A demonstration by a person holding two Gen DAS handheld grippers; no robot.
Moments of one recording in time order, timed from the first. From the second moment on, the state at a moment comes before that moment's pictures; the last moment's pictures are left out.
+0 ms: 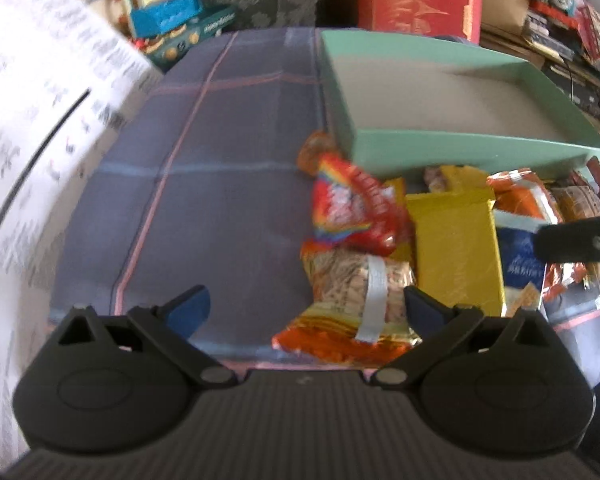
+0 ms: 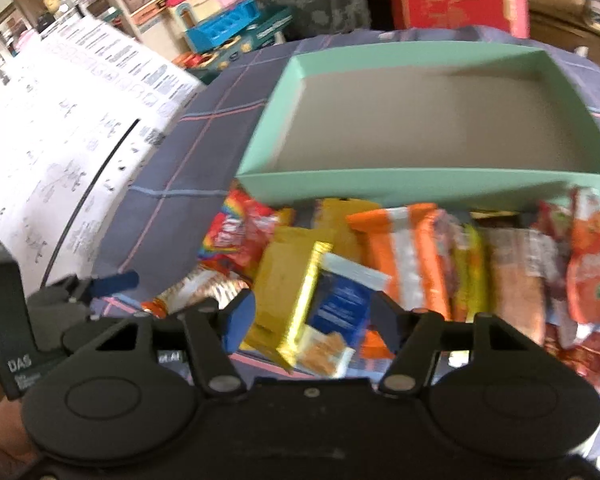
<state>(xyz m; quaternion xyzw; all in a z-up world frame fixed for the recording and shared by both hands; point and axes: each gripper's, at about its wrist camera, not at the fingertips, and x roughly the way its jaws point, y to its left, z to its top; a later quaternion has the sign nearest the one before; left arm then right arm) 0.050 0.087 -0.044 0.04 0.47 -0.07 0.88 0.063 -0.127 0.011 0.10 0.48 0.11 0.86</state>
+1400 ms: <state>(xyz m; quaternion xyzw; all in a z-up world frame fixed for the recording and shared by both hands) 0.063 0.120 -0.058 0.06 0.50 -0.13 0.86 0.131 -0.062 -0.052 0.16 0.57 0.10 0.80</state>
